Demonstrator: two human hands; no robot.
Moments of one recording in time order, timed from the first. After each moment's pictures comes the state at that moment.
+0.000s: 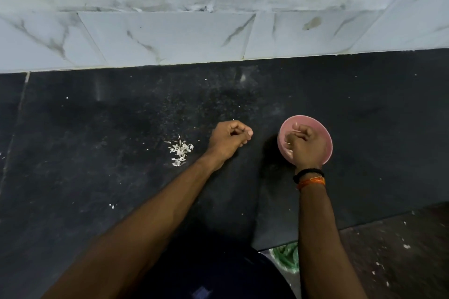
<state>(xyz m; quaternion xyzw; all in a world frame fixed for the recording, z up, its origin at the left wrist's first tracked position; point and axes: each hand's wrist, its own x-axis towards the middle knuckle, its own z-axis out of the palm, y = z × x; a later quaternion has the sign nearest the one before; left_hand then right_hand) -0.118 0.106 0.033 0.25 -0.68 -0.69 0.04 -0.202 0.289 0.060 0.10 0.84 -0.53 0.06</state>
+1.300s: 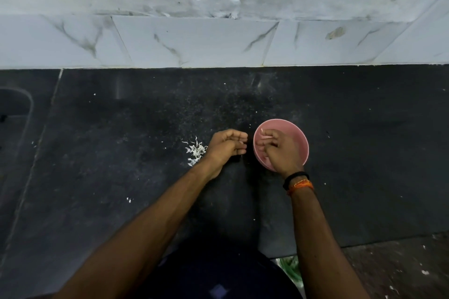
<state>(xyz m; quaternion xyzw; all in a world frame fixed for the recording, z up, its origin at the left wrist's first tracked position) -0.086 0.081 0.035 0.32 -0.55 -0.77 0.01 -0.174 0.222 0.058 -0.12 0.86 -0.43 0.24</state>
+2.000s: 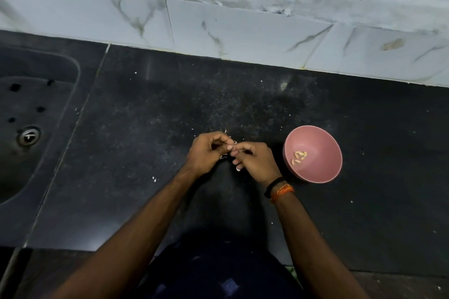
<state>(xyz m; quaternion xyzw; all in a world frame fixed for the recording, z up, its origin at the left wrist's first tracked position) 0.007 0.021 0.013 0.29 -0.72 -0.61 0.13 -0.103 0.151 0.039 -0.22 0.78 -0.44 0.40</state>
